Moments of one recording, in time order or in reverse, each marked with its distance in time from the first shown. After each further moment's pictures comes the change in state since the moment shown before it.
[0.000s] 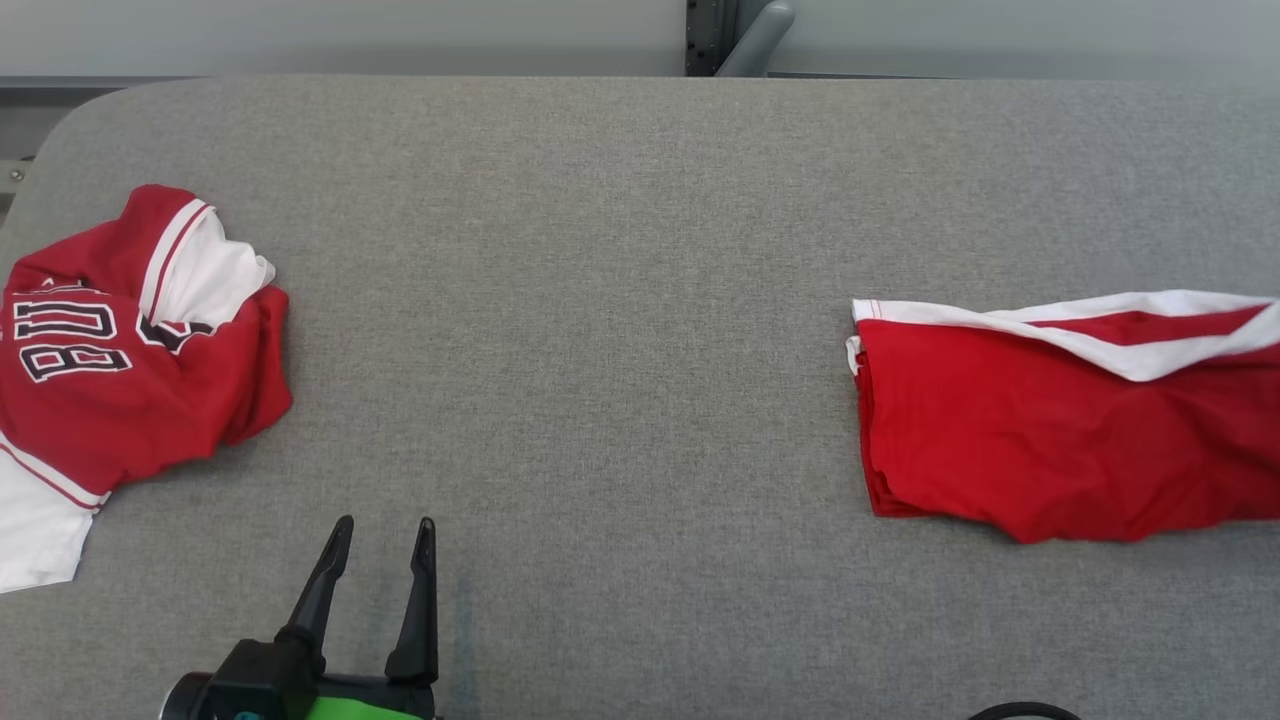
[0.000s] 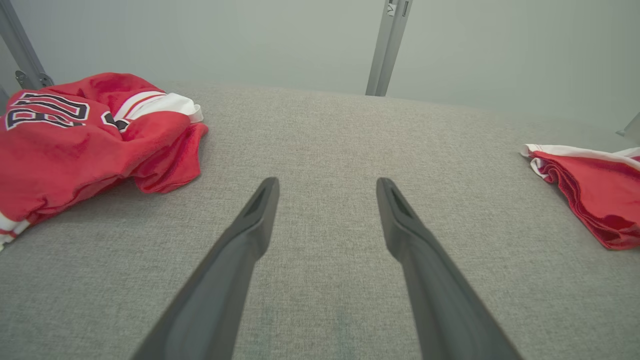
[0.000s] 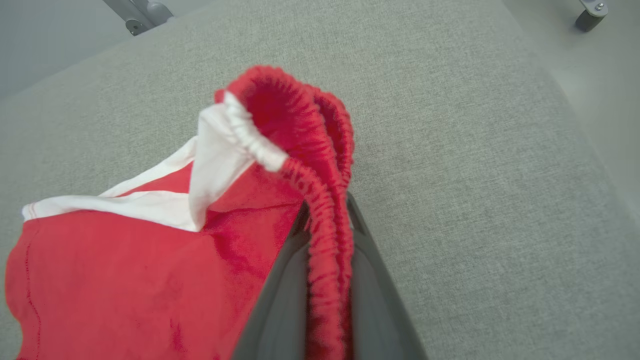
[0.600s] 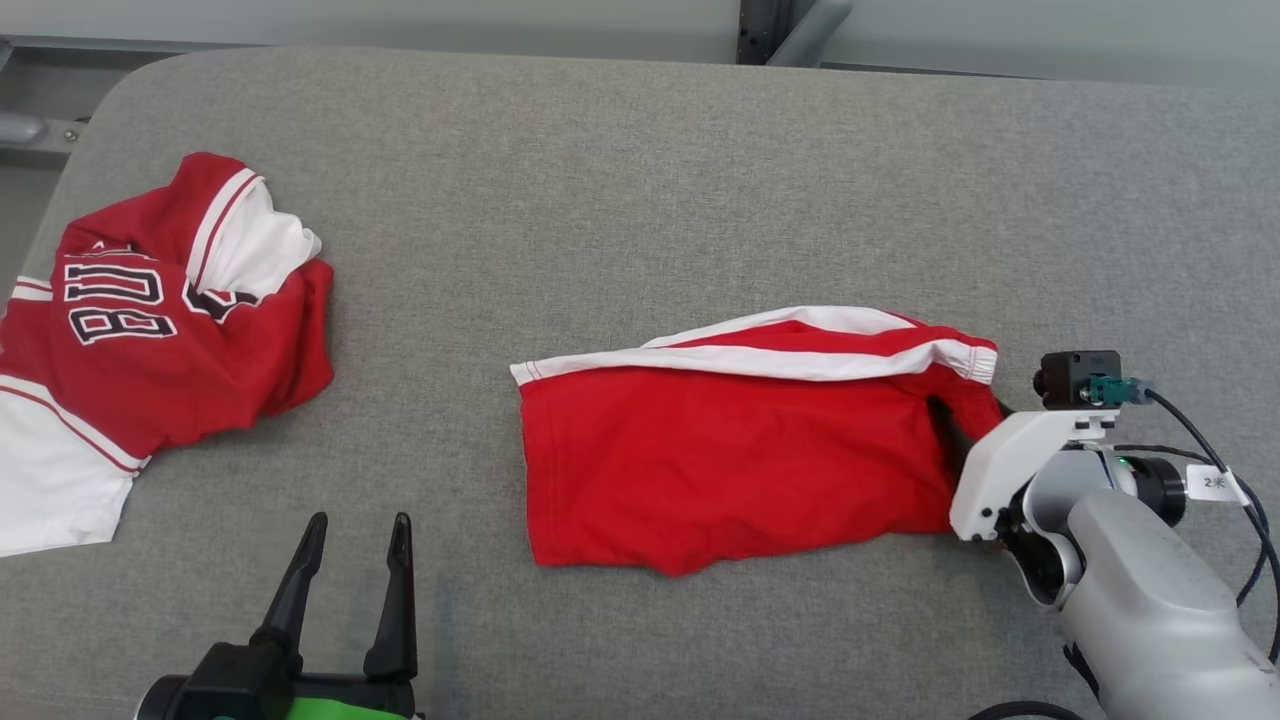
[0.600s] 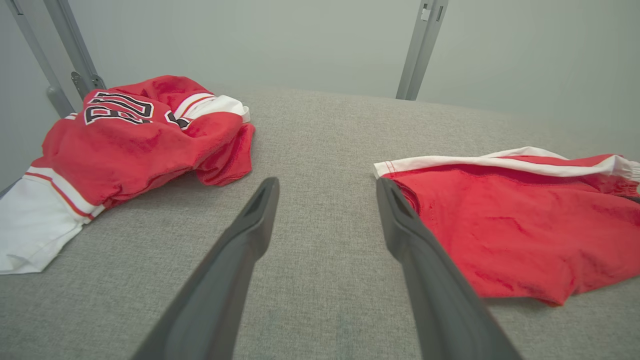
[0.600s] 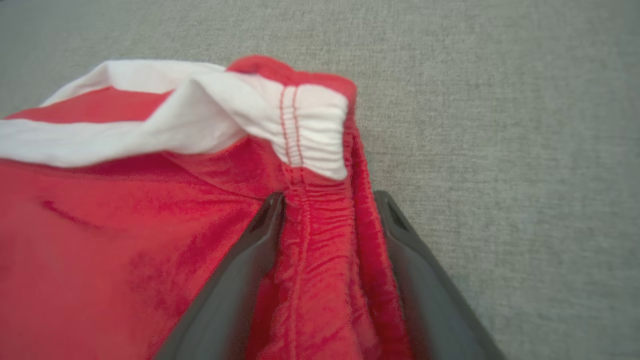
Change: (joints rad) left arm 0.008 0.011 0.030 -0.028 0.002 0.005 0.000; right arm -0.112 0.519 0.124 0.202 -0.498 0.000 -0.297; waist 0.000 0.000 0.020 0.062
